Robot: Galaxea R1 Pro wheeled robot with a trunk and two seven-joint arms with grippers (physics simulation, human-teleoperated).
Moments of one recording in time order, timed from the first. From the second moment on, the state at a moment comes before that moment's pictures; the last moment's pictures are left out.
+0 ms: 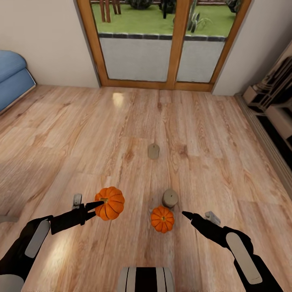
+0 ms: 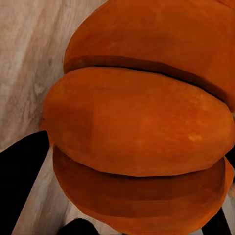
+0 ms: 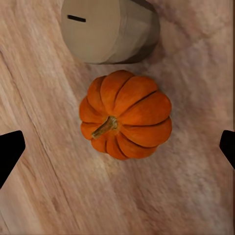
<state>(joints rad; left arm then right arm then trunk) -0.48 0.25 0.17 -1.02 0.66 1.00 -0.85 -0.29 -0.12 -0.02 -1.34 -0.99 0.71 -0.13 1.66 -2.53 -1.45</state>
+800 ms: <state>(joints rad) -0.48 0.25 0.17 -1.02 0.65 1.00 -0.85 -0.29 -0.12 -0.02 -1.35 -0.98 0.71 -0.12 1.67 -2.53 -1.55</state>
